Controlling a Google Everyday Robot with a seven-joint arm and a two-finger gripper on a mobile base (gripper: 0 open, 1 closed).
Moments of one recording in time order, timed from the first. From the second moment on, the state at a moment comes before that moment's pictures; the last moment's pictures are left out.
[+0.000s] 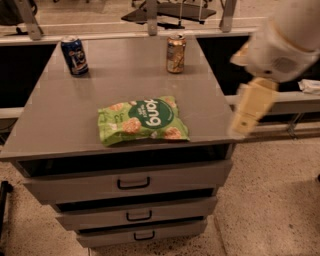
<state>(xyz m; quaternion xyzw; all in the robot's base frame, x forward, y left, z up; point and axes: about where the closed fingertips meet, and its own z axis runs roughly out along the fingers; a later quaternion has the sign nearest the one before) 0.477 -0.156 0.967 -0.62 0.76 0.00 0.19</state>
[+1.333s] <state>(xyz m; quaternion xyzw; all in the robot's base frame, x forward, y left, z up) 0.557 -0.004 0.971 -0.66 0.70 0.06 0.27</state>
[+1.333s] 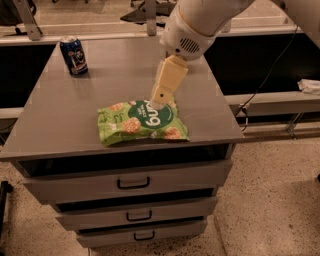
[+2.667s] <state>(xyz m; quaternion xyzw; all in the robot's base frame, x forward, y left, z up) 0.695 0.152 0.925 -0.59 0.66 0.19 0.42</state>
